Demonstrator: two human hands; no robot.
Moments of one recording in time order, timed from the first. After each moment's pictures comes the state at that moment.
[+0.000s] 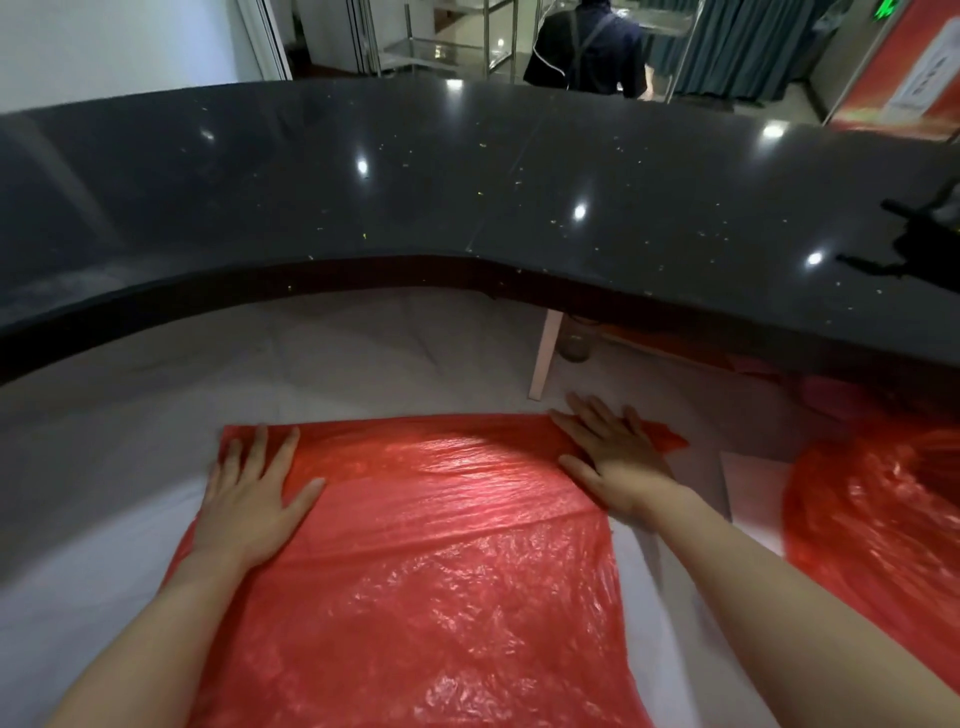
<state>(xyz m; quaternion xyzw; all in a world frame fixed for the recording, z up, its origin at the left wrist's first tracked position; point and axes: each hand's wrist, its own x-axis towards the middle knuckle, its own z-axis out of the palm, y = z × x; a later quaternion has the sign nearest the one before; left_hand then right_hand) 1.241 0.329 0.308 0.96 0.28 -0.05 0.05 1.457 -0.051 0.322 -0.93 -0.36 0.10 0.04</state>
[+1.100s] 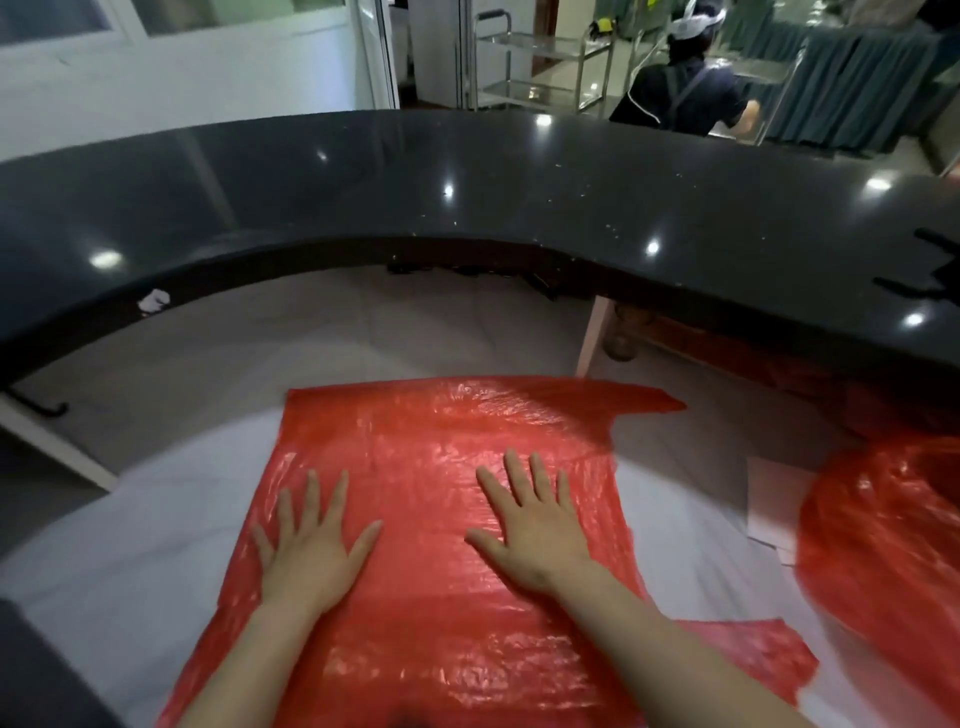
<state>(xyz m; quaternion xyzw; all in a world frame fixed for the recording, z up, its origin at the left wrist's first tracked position) 1.129 0.221 0.316 0.90 0.41 -0.10 0.11 1.298 0.017 0.314 -0.90 -0.43 0.13 0.02</state>
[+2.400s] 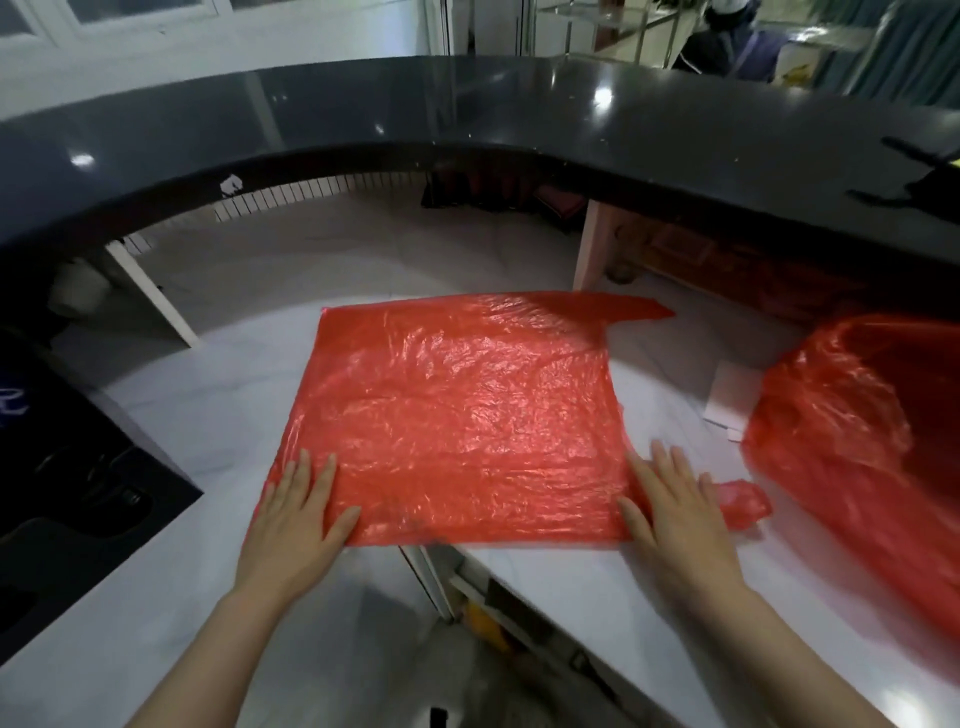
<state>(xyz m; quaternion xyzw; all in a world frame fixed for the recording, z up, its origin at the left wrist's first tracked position) 0.984 0.108 0.308 0.92 0.38 -0.03 0.09 1.251 -0.209 0.324 -0.93 -0.34 0.06 0.13</state>
